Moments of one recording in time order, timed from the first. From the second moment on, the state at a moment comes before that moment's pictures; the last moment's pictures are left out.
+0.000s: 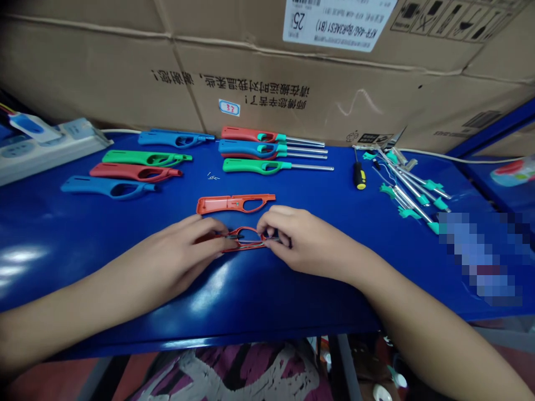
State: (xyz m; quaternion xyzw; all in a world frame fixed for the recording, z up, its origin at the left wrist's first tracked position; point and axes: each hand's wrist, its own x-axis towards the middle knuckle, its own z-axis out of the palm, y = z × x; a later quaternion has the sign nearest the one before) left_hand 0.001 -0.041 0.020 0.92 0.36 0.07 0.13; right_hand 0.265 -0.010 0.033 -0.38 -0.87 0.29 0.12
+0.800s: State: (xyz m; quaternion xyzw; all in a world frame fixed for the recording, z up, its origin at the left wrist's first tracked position) left_hand 0.003 -0.035 0.020 0.92 0.35 0.08 0.14; right_hand 0.265 -0.009 0.032 -0.38 -0.86 0.32 0.12
